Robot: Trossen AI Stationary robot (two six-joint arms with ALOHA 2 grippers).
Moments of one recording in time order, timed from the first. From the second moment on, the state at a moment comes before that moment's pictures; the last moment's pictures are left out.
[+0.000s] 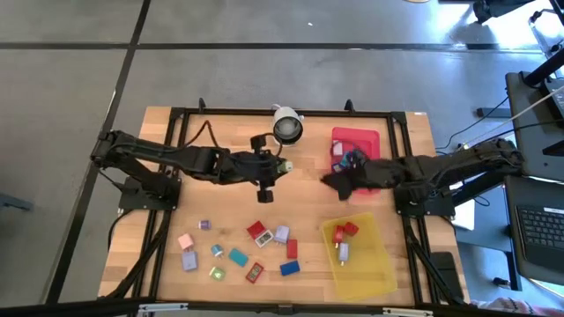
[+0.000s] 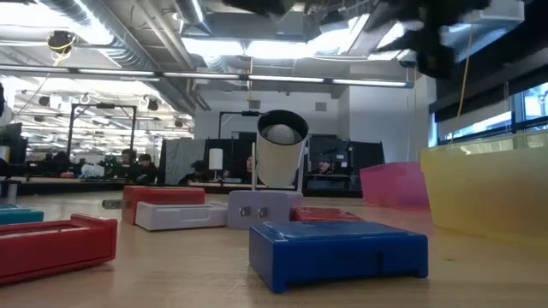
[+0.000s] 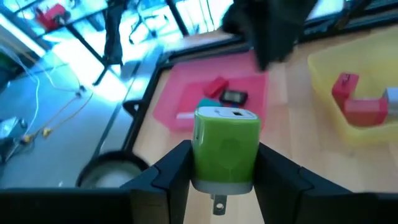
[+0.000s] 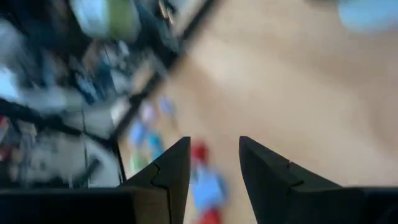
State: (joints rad) left arm -0.12 1.45 1.30 -0.38 -0.48 0.14; right arm 0.22 1.02 0.75 -0.18 0.31 1.01
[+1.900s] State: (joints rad) left arm -0.06 1.69 1.30 -0.15 -0.45 0.02; right arm 0.01 1.31 0.75 0.16 0.19 0.99
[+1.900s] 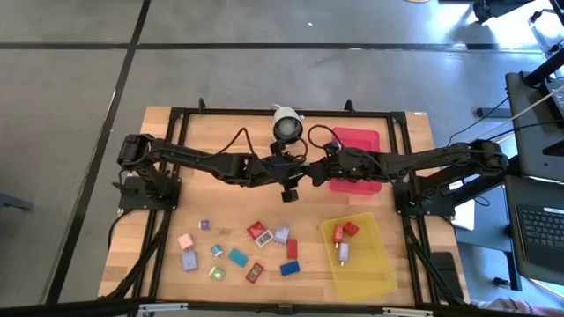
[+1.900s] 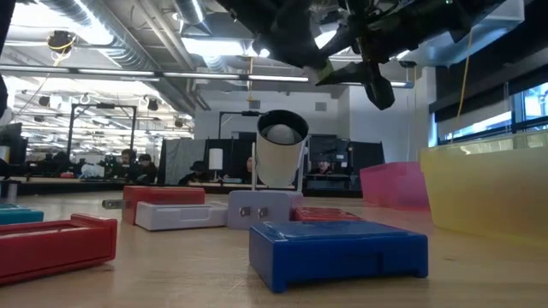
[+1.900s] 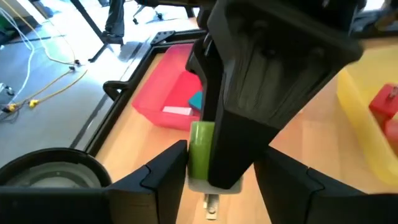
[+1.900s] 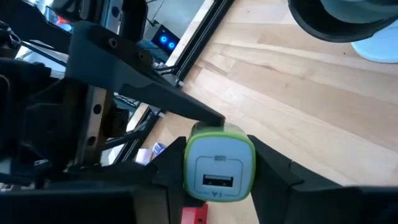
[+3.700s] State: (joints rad) left arm -0.02 1.58 1.30 -1.00 0.04 -0.61; right arm 0.46 1.48 0.75 -0.56 -0.35 1.19
